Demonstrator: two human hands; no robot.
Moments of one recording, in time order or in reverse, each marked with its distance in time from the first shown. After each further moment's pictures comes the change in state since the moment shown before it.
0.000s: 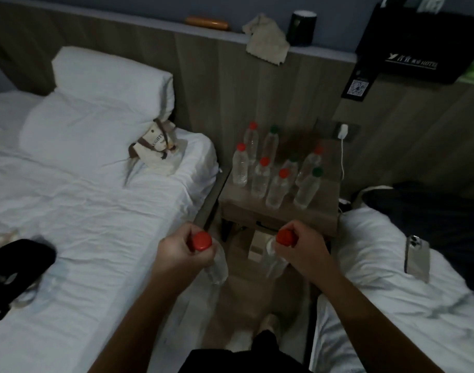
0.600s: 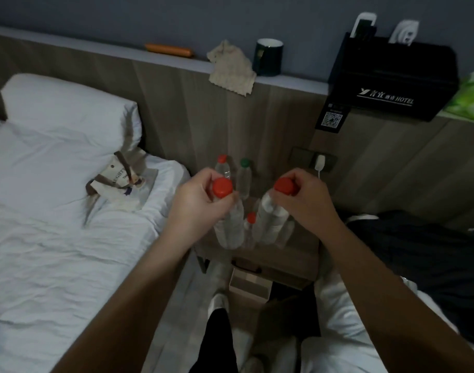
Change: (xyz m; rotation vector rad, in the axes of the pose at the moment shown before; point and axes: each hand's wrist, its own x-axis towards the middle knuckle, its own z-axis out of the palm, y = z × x) left_hand 0.189 0.162 0.090 -0.037 0.017 0.334; right_hand 0.177 -0.045 -0.152 0.031 0.199 -0.244
